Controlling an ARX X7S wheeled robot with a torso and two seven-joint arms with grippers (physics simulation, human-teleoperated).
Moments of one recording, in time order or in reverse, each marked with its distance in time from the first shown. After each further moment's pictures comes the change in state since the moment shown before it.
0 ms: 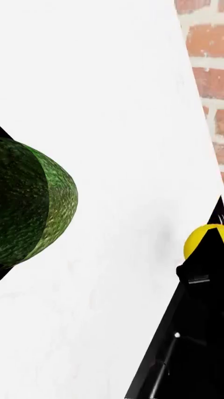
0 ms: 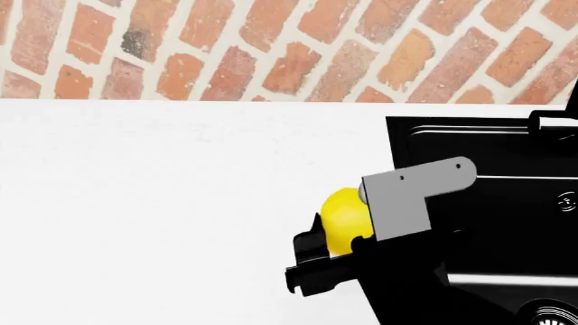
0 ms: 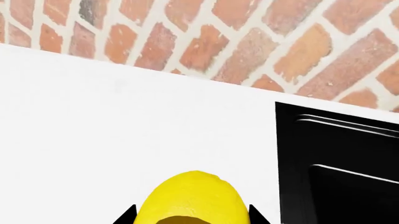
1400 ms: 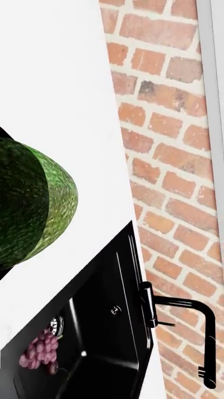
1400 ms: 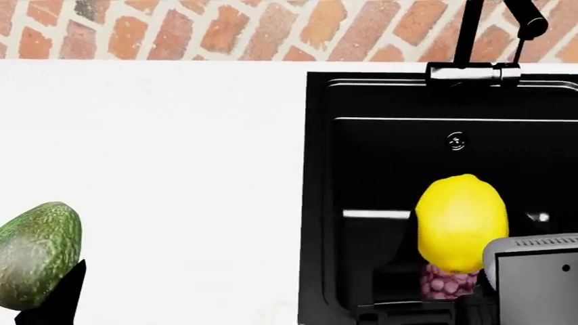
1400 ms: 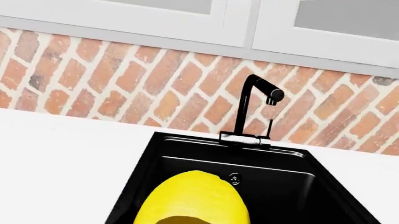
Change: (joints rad) left arm -0.172 -0.106 -0.193 -0.055 -0.116 0.166 -0.119; right arm -0.320 0.264 0.424 -0.641 0.313 0.014 0.413
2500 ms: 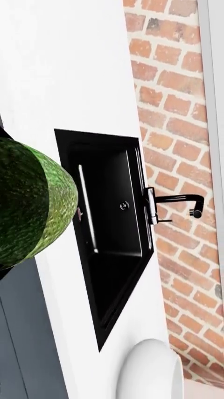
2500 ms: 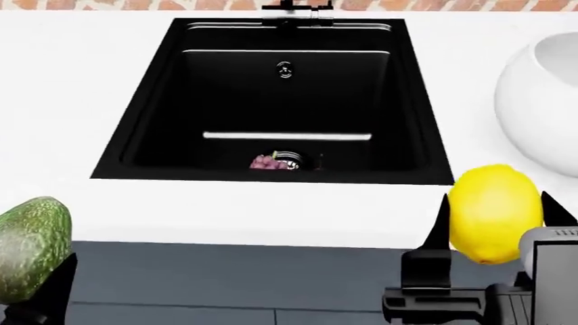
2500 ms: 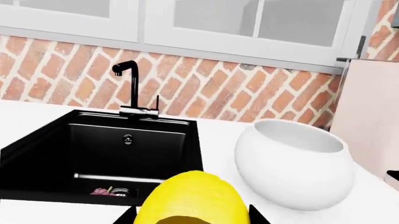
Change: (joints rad) left arm 0.003 -0.026 -0.005 -0.013 -0.014 0.033 -0.012; right arm -0.008 0.039 0.039 0.018 0.015 -0.029 0.030
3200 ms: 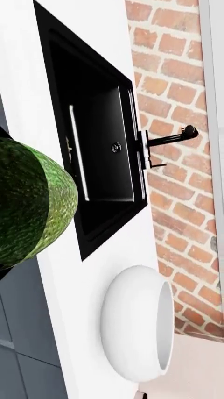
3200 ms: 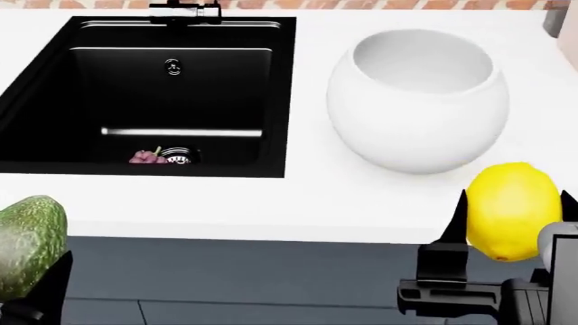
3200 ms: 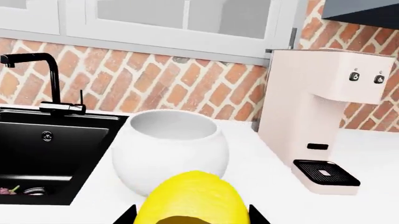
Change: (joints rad) left arm 0.011 -0.009 0.000 -0.008 0.015 0.018 0.007; right arm -0.006 0.012 0.014 0.018 0.001 -0.012 0.022
